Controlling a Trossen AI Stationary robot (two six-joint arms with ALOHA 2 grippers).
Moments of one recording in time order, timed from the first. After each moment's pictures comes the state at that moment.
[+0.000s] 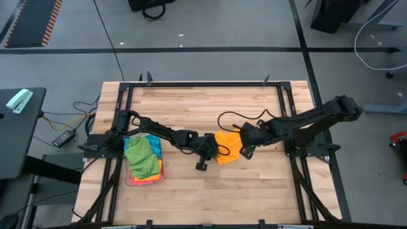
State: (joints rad) left arm -0.07 2.09 1.24 -0.05 0.02 0.19; right arm 0.23 1.32 0.94 -0.90 0.27 0.82
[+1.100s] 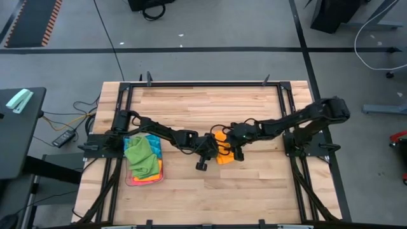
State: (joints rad) left arm -0.07 2.09 1.24 -0.05 0.02 0.20; right arm 0.02 1.47 0.59 0.10 -0.03 0.05
